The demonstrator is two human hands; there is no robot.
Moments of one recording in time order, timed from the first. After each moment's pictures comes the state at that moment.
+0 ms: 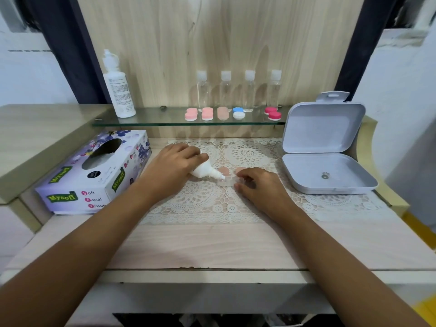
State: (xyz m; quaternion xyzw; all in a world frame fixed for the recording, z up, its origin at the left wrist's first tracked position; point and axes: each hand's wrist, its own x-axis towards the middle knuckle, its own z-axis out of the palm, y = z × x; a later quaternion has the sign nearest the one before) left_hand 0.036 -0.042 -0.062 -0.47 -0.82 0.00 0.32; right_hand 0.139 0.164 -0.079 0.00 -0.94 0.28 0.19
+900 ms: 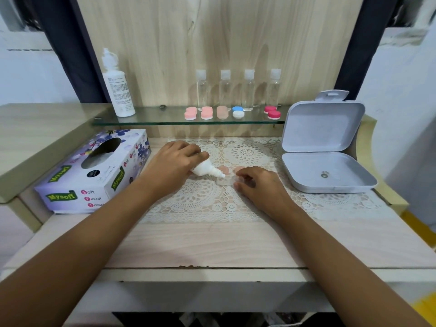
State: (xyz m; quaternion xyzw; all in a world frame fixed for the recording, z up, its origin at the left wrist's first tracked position) left_hand 0.031 -0.040 -0.063 -0.48 -0.81 0.01 0.35; right_hand 0.139 0.165 -0.080 0.00 -0.94 0.29 0.19
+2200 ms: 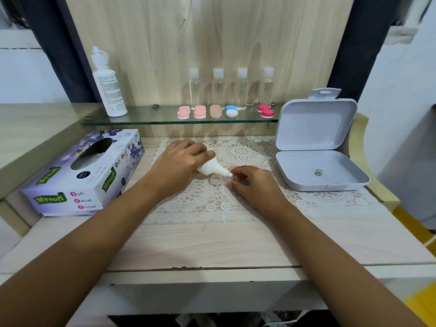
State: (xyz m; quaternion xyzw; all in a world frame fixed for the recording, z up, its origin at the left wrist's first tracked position) left_hand 0.037 -0.017 -0.063 -0.49 -0.78 -0.02 0.38; right_hand 0.140 0.164 -0.078 -0.01 -0.92 0.34 0.18
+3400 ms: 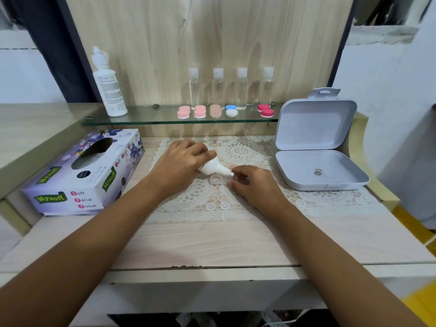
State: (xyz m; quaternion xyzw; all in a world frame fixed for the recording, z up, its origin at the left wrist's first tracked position) left_hand 0.041 -0.014 -0.061 -0.49 -0.79 -0.02 0.37; right_hand 0.143 0.161 -0.072 -0.01 -0.93 0.31 0.18
